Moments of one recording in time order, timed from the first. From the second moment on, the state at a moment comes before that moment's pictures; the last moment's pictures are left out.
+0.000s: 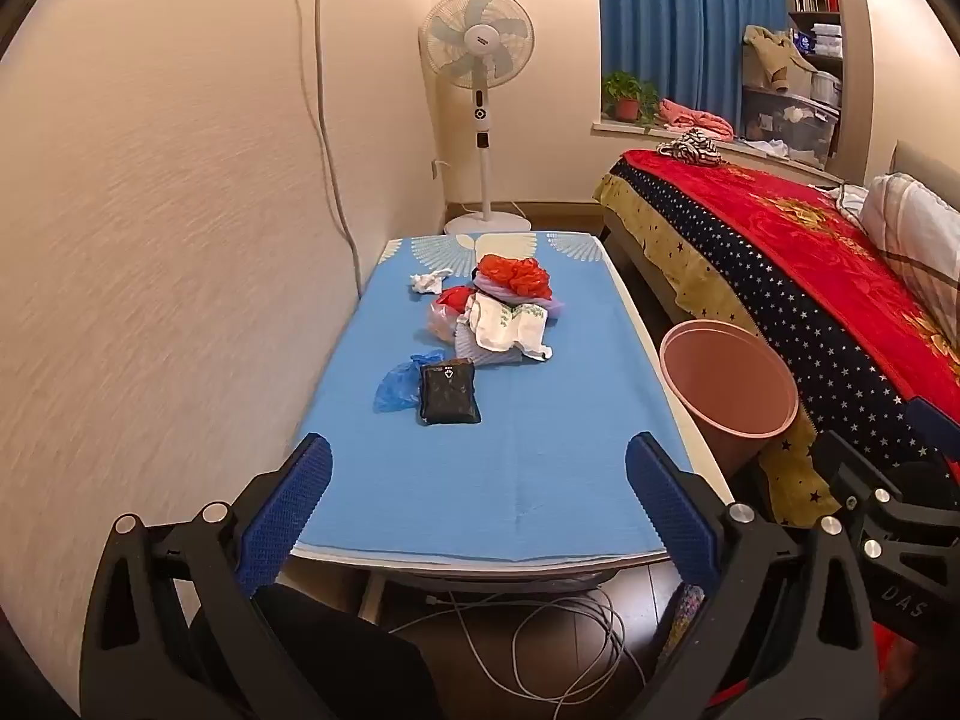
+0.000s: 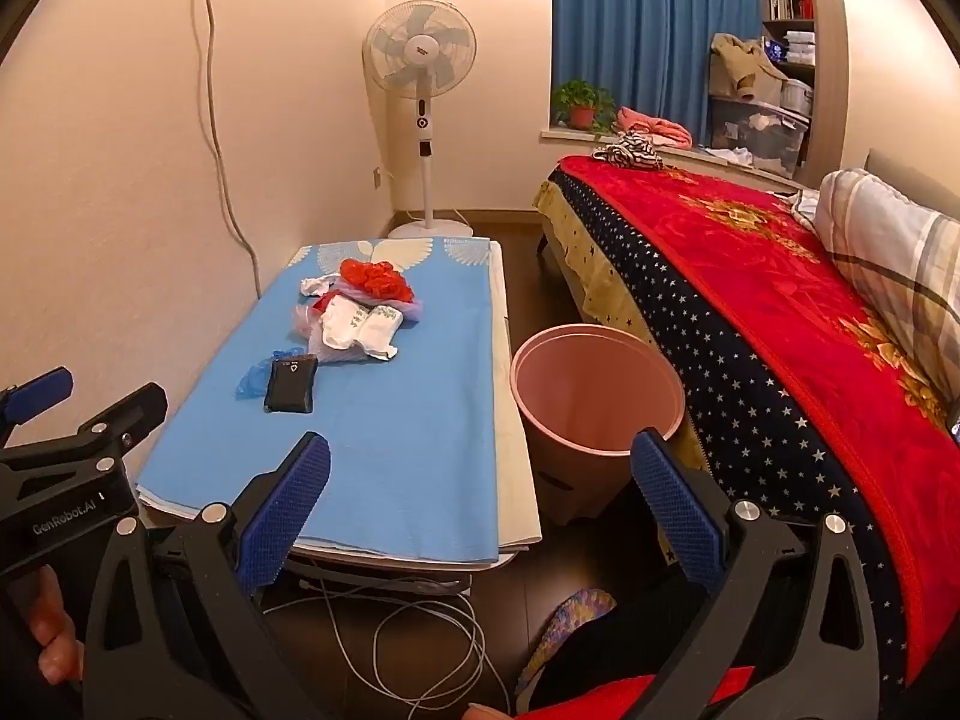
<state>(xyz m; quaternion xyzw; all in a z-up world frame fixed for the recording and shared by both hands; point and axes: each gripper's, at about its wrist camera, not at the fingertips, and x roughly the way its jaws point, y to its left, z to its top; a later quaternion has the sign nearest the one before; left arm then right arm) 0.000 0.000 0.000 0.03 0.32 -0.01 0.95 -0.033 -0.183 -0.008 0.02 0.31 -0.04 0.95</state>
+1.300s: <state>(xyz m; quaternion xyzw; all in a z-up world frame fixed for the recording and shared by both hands) -0.004 0.001 -0.004 0.03 0.32 -0.02 0.95 -0.035 -0.178 -0.010 0.03 0.31 -0.04 0.95</state>
